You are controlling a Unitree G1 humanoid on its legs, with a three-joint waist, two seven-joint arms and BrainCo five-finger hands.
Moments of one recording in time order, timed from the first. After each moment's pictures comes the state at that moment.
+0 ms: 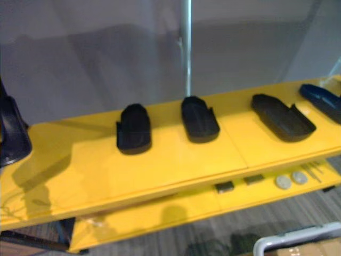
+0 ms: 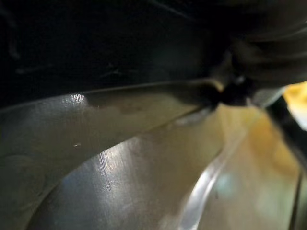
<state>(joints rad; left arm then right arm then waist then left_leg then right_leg) -0.29 0.93 0.39 0.63 0.05 0.08 0.25 0.41 -0.09 -0.37 0.85 0.21 -0.12 0.01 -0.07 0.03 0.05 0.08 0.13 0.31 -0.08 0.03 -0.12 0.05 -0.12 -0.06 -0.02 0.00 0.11</state>
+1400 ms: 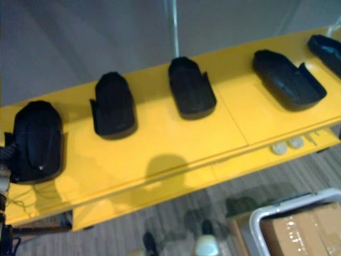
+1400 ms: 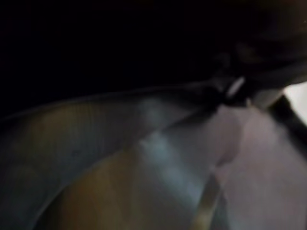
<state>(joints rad) -0.47 0.87 0.16 0.88 0.20 0.31 0.00 0.33 -0.10 -0.43 0.91 0.26 -0.08 0.04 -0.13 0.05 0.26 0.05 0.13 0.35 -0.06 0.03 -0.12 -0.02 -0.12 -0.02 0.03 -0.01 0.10</state>
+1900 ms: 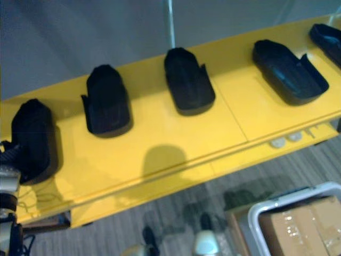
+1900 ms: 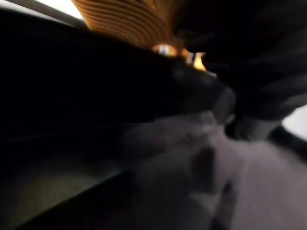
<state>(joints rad) -0.47 0.77 0.24 0.87 0.13 0.33 0.44 0.33 -0.09 -0.41 0.89 0.28 -0.09 0.05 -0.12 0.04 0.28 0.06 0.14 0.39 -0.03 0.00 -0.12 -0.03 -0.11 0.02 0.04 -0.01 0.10</state>
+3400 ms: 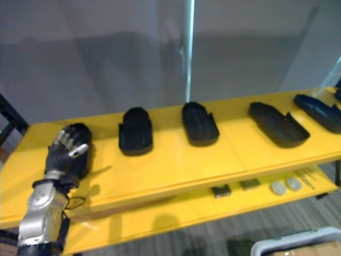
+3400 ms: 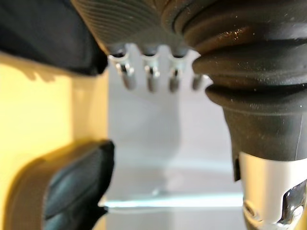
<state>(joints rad) 0.05 0.37 0.26 -0.11 -0.43 0.13 0.01 0.37 0.00 -0.53 1.02 0.26 -0.10 -0.01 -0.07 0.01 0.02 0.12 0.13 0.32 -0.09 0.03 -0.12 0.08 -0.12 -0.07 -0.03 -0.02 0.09</state>
